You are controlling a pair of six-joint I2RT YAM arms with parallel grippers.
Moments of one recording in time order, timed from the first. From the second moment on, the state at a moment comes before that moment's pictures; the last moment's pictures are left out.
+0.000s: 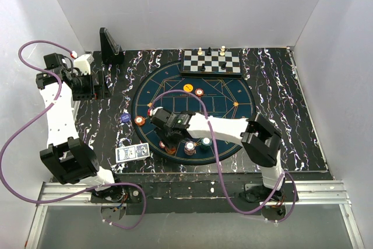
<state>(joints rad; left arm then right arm) 0.37 1.48 1.55 -1.15 0.52 0.32 1.19 1.98 1.50 -0.67 0.11 0.36</state>
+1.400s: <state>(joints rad) 0.38 1.48 1.56 -1.16 0.54 0.33 0.68 1.57 0.93 -0.74 0.35 0.78</state>
